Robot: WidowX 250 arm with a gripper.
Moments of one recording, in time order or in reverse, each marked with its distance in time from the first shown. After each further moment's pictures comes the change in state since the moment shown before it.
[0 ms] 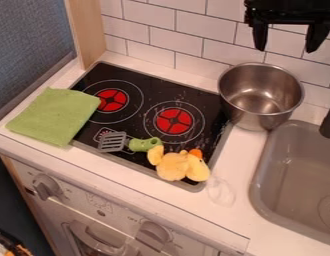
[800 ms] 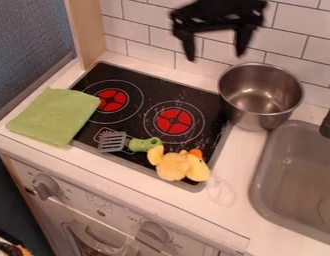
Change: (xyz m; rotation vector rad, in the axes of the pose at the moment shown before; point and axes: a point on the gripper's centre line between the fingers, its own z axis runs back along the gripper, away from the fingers) arm -0.016 0.105 0.023 0.069 0.055 0.247
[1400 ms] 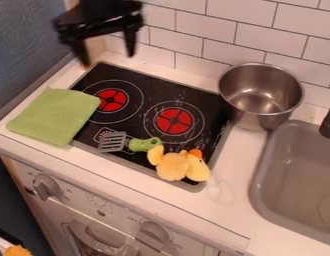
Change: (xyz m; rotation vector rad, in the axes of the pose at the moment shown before) arm 0.008 0.132 -0.010 0.102 0.001 0.214
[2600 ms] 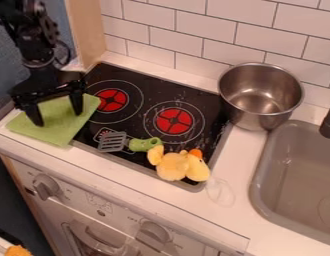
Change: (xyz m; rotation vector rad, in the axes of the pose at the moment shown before) arm -0.011 0.084 -0.097 0.138 0.117 0.126
